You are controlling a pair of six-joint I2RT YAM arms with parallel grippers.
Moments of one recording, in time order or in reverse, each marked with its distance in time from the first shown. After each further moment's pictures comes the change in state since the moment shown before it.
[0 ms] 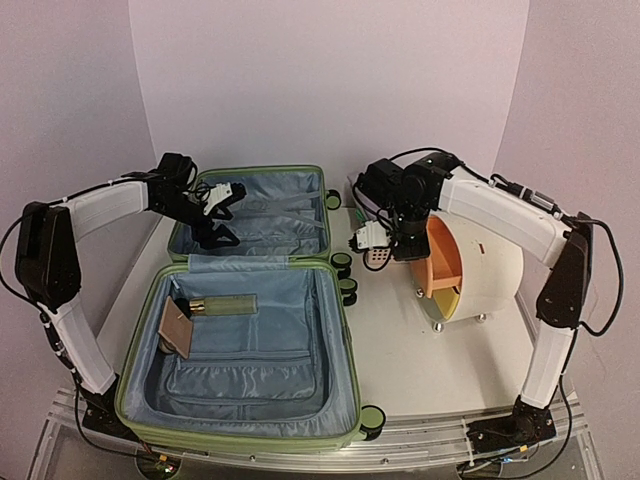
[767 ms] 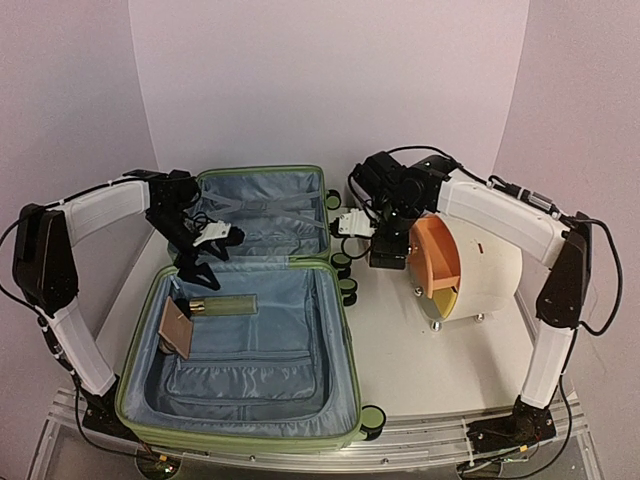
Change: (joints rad) left arm -0.045 -0.032 0.000 -0.454 0.003 0.377; right arm 0.003 -0.001 -0.020 0.198 -0.141 0.076
